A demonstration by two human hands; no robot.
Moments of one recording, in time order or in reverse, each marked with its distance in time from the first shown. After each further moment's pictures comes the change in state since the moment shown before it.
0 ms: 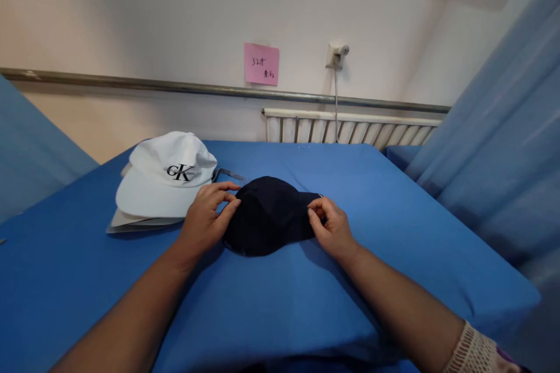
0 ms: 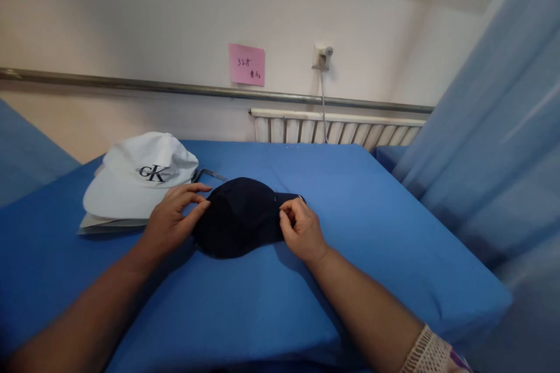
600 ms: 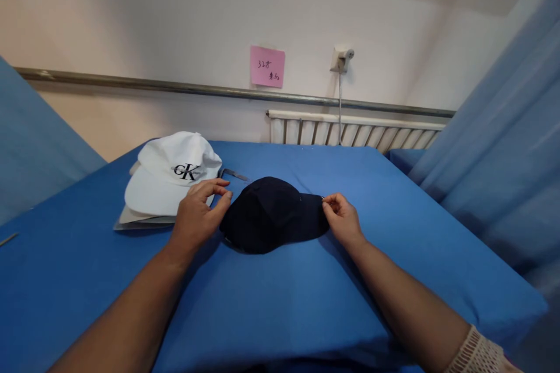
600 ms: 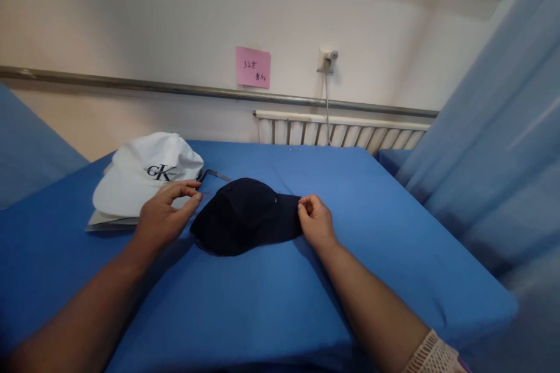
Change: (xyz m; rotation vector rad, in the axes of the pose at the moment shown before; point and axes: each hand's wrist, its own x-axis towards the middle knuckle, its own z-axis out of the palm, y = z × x) left_hand 0.001 -0.008 -0.009 0.017 0.117 -0.181; right_hand 0.010 0.044 0.003 0.128 0.074 0.421
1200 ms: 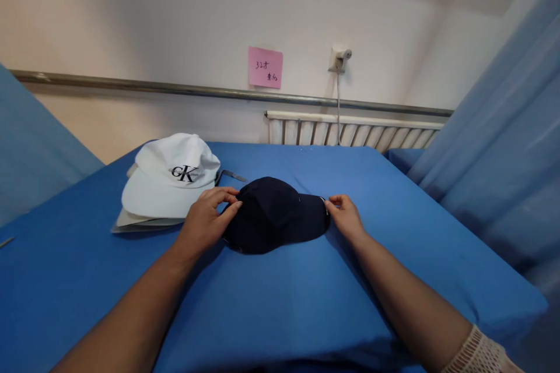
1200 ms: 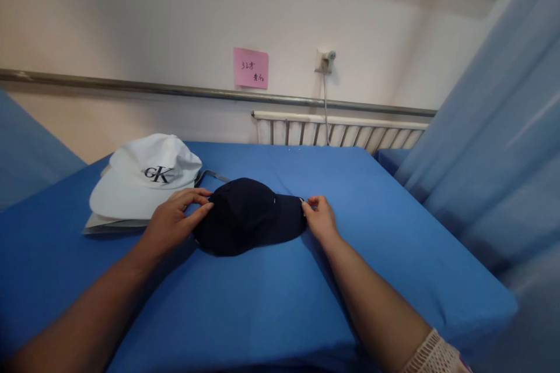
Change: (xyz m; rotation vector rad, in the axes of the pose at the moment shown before) left_hand -0.001 -0.004 0.009 -0.004 -0.181 0.055; right_hand 0.018 0.017 -0.006 0.000 0.081 0.243
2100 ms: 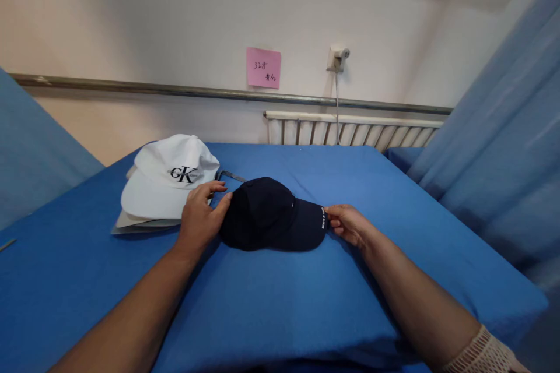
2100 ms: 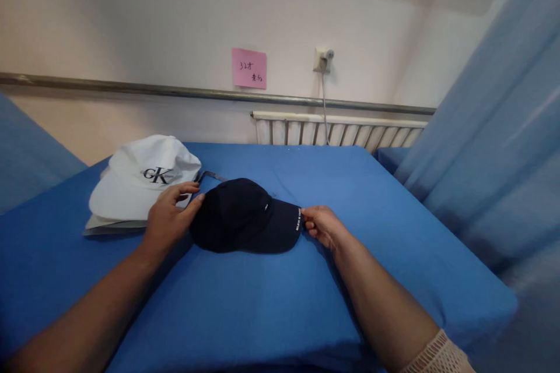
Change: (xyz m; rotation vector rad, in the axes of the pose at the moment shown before) left_hand 0.004 -0.012 0.009 0.016 0.238 -0.116; right_hand -0.011 -0.025 -0.021 0.318 -0.513 0.426
